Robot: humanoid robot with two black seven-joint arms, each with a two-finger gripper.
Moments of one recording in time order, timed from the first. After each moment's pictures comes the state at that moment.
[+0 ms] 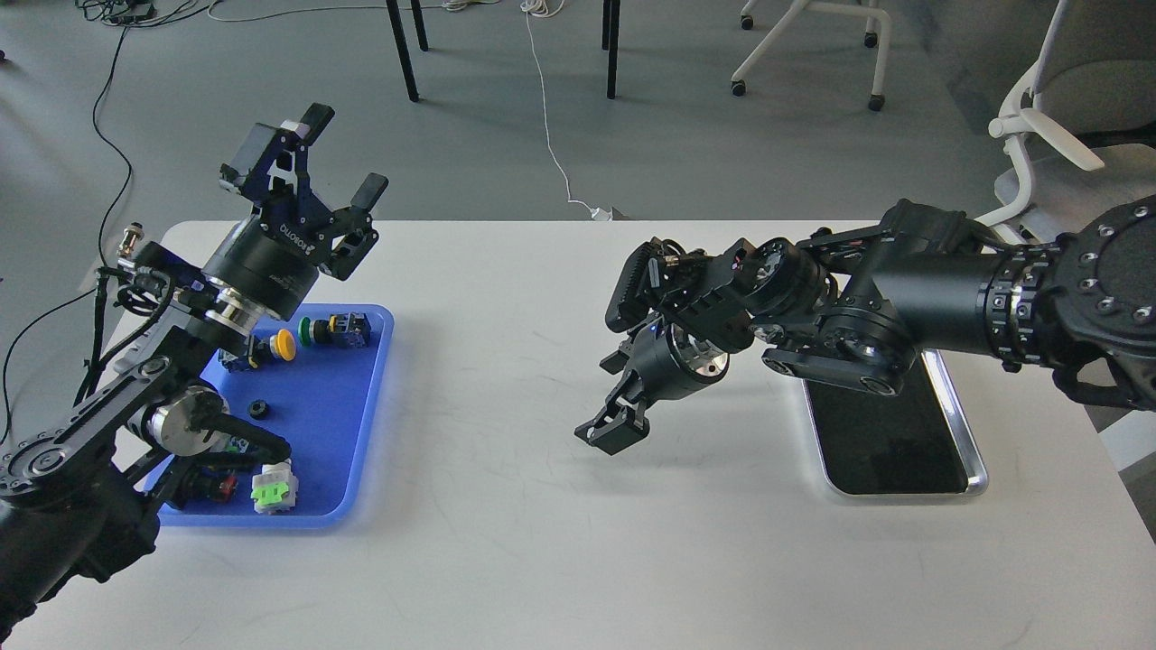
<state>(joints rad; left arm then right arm) -0.43 0.41 -1.01 -1.16 0.62 -0.32 -0.49 1.46 -0.01 -0.65 0.90 -1.44 0.14 0.49</state>
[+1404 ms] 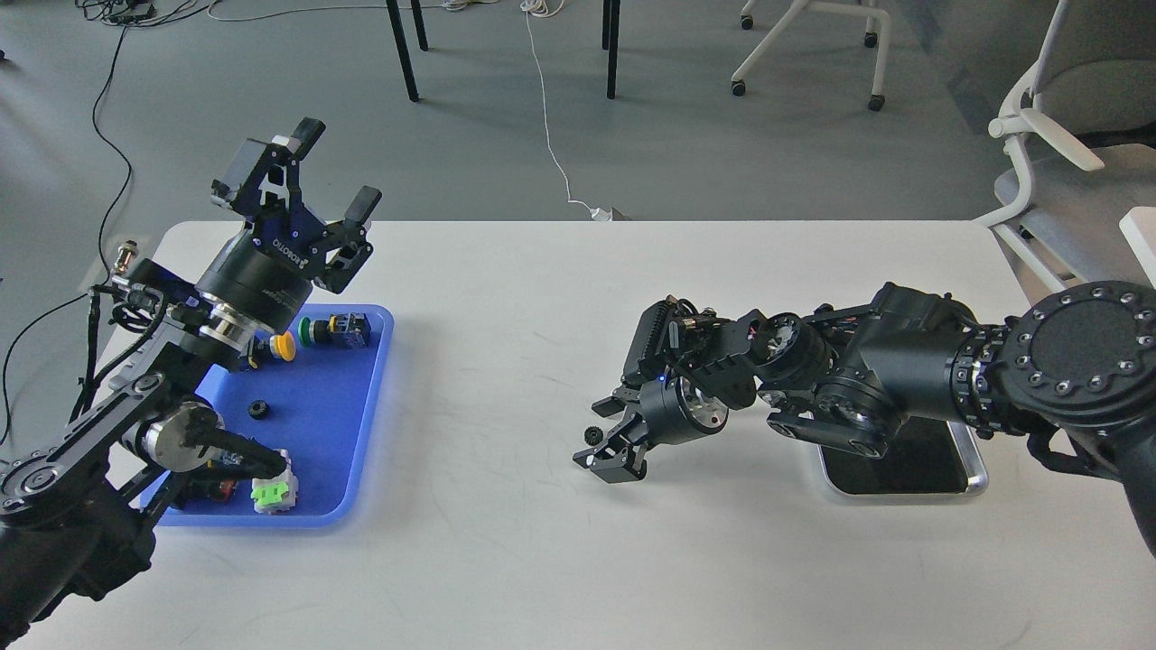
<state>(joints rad) -0.38 0.41 -1.03 -1.19 0.62 -0.33 -0.49 1.28 0.00 -0.67 0.79 -1.44 -0.03 0.49</state>
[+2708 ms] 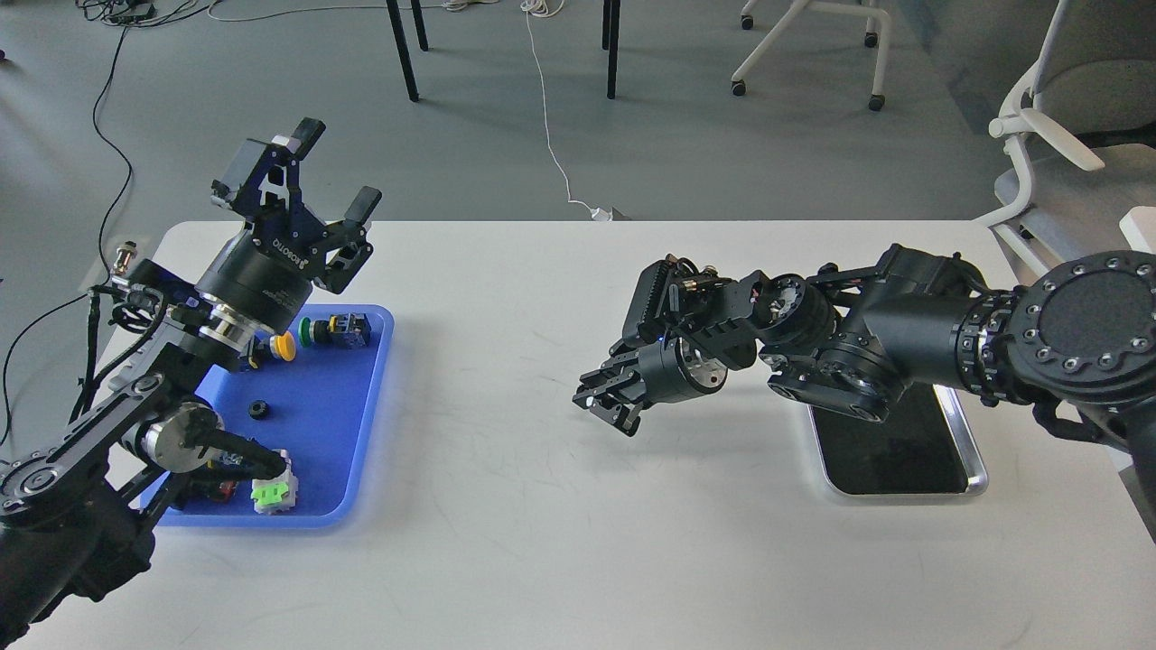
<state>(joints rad) -0.38 0.41 -1.03 -1.19 0.62 -0.33 -0.49 1.41 -0.03 -0.69 0.79 -1.44 -0.06 0.49</state>
